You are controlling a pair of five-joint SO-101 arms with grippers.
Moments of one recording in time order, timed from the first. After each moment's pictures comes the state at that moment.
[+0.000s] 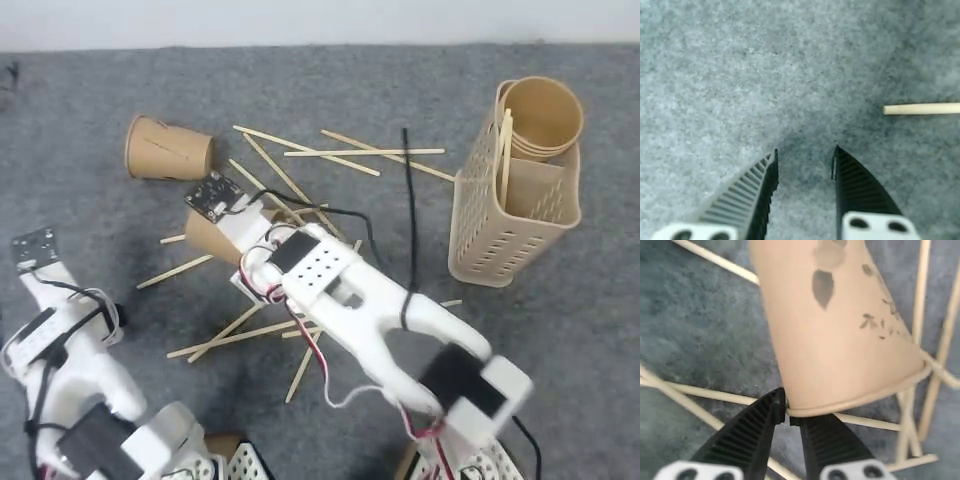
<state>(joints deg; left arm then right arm) -51.3 -13.2 59.7 37.7 -14.9 -50.1 5.0 15.6 48.9 6.0</state>
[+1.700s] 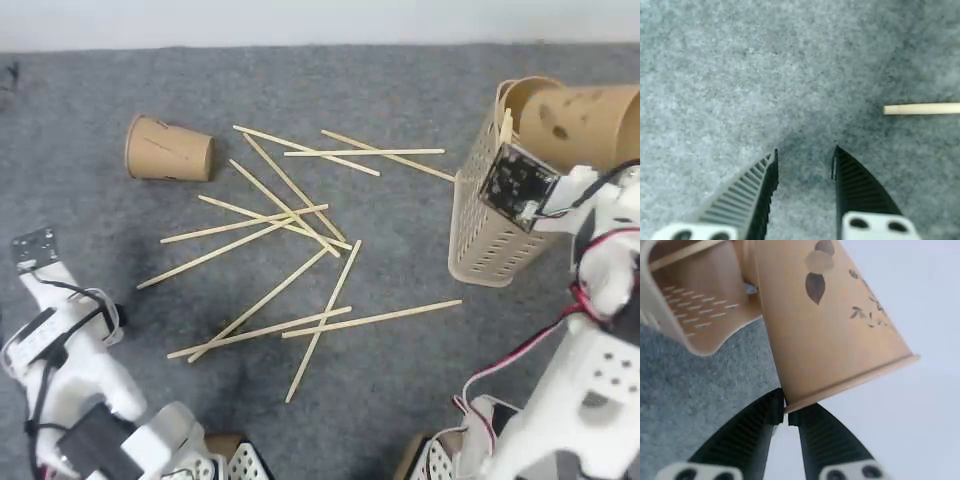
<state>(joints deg) -51.3 -13.2 59.7 37.7 -14.9 22.8 -40.4 3.8 76.7 90.2</state>
